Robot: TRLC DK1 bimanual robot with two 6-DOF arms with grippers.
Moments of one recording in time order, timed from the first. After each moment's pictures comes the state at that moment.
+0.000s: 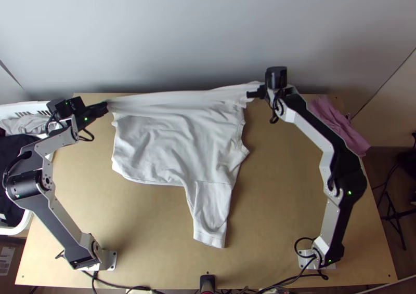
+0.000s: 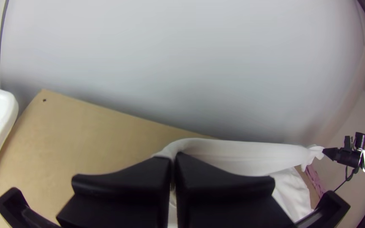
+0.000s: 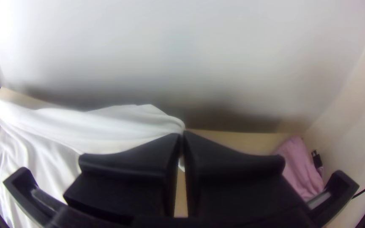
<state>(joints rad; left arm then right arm) 0.33 1.99 1.26 0.34 0.56 -0.18 0.32 2.03 1.72 -0.25 0.32 0.06</state>
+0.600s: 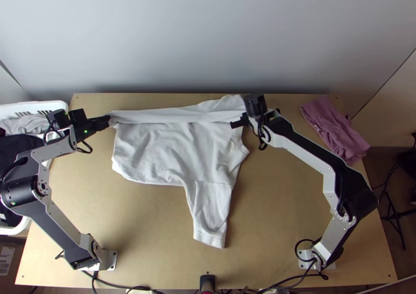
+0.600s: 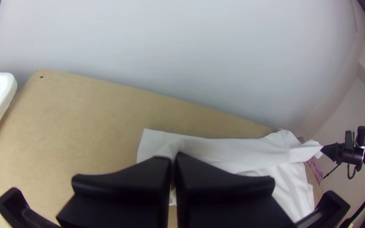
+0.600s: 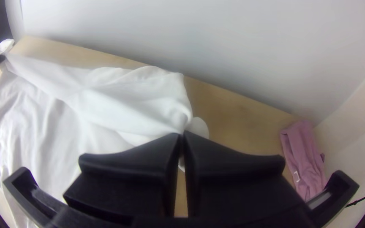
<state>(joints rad) 0.36 1.93 1.12 0.29 0.66 -0.07 0.52 1.86 1.43 -0.28 0.38 0.05</state>
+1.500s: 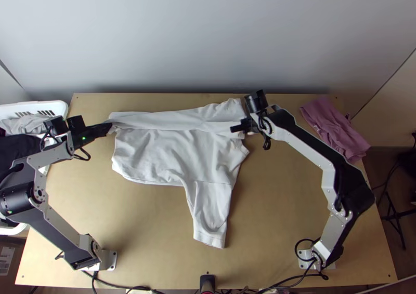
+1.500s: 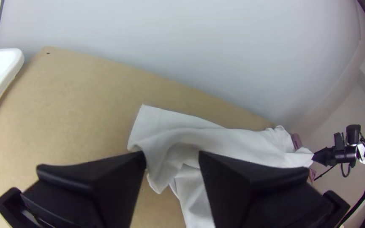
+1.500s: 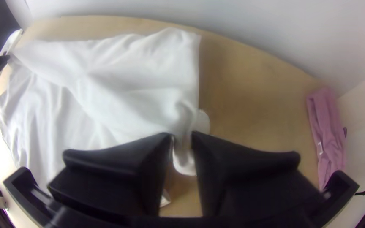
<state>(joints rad) 0.38 1.85 1.03 0.22 0.69 -0.07 0.49 1.90 1.53 -0.57 0.19 0.16</state>
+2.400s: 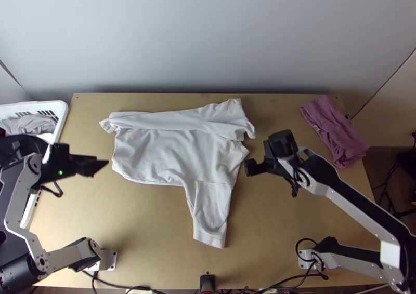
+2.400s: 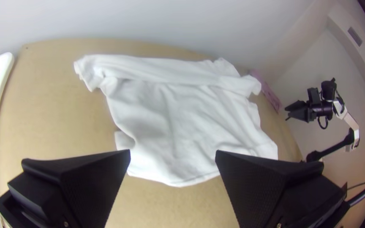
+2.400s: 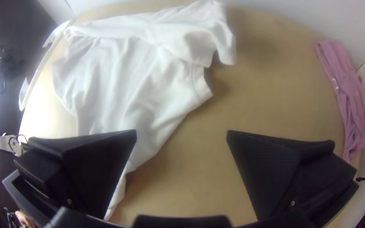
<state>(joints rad) 0.56 1.30 0.91 -0.80 0.88 0.65 0.59 1.30 0.98 -0.57 0.00 0.30</state>
